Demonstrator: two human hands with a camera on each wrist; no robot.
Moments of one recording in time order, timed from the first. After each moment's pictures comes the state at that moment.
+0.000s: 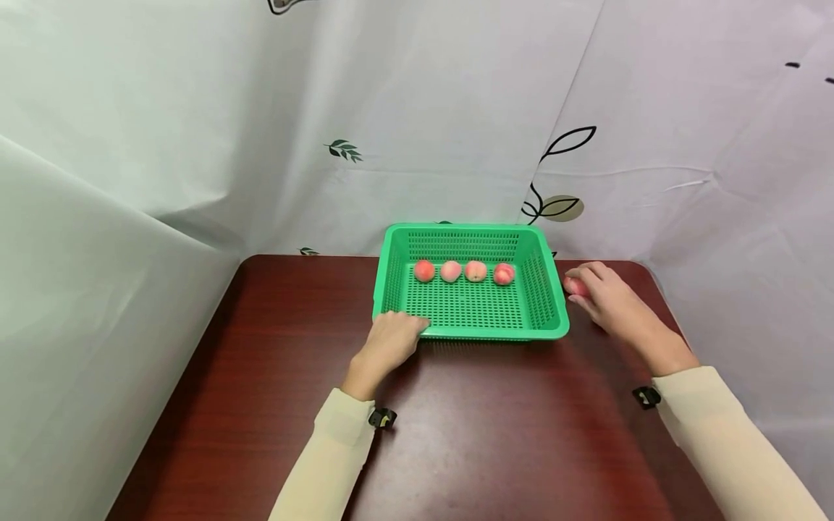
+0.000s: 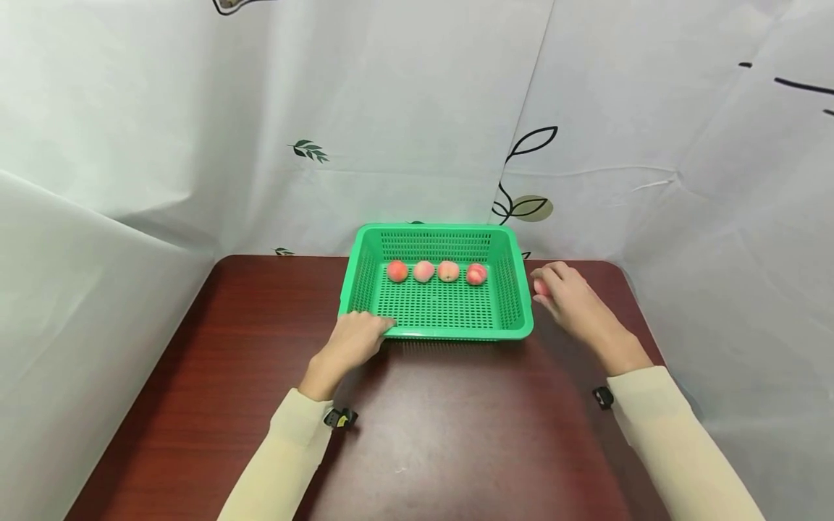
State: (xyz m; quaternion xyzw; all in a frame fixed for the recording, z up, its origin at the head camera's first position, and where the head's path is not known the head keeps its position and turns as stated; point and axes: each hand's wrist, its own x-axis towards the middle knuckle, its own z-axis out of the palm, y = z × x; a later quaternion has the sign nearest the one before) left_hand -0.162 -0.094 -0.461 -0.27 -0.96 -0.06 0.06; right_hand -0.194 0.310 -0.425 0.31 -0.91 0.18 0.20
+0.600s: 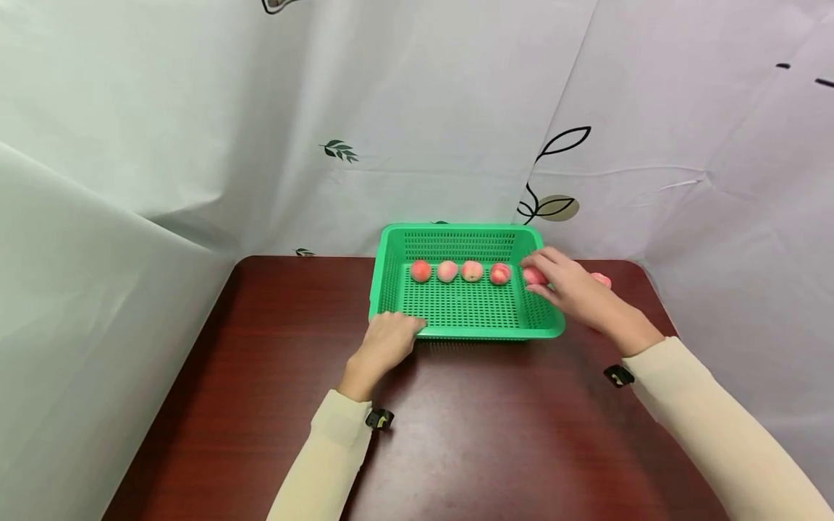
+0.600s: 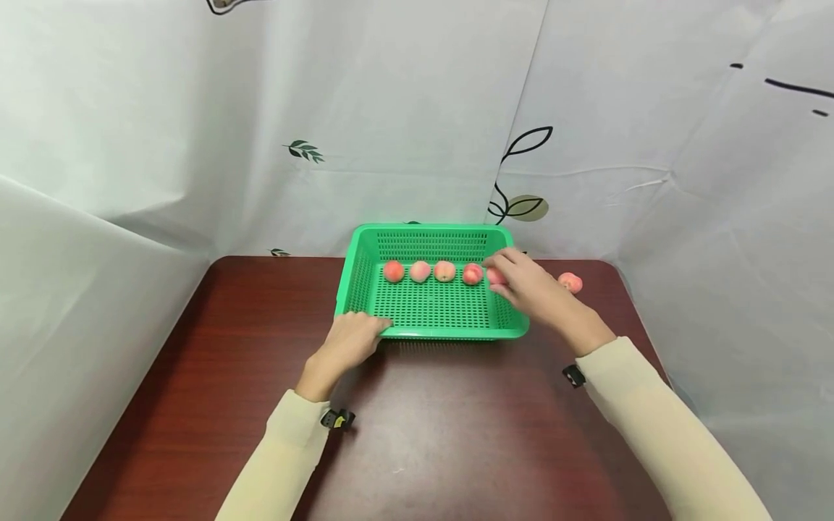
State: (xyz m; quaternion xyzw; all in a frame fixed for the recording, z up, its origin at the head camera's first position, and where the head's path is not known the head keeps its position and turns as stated) left_hand -0.161 -0.094 -0.459 -0.26 -0.96 -0.06 0.07; right_hand -0.207 0.249 -0.389 0.38 -0.89 0.19 0.16
